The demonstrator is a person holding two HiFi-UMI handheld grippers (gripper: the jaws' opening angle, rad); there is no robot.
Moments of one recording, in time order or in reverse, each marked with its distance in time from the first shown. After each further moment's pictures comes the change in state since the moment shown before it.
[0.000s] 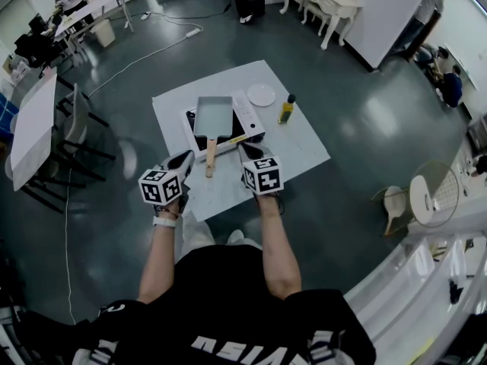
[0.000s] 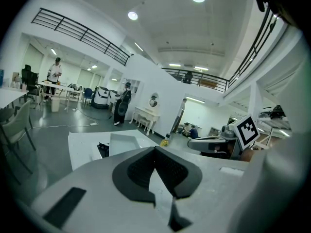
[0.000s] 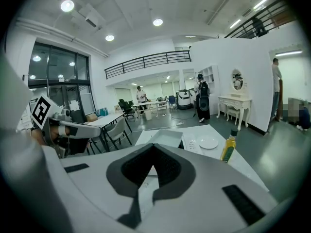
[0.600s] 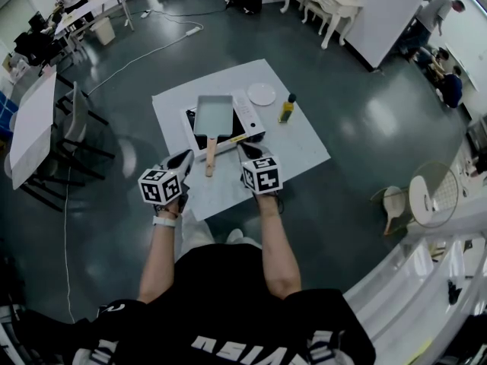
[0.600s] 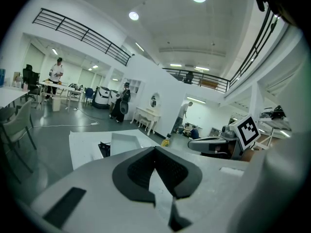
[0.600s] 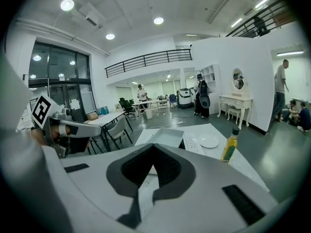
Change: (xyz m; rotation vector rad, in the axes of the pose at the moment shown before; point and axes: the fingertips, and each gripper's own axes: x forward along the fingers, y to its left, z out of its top) left arm 0.000 0.007 0.000 -0.007 0.000 0.009; right arm 0.006 0.004 -0.001 -0.004 0.015 0.006
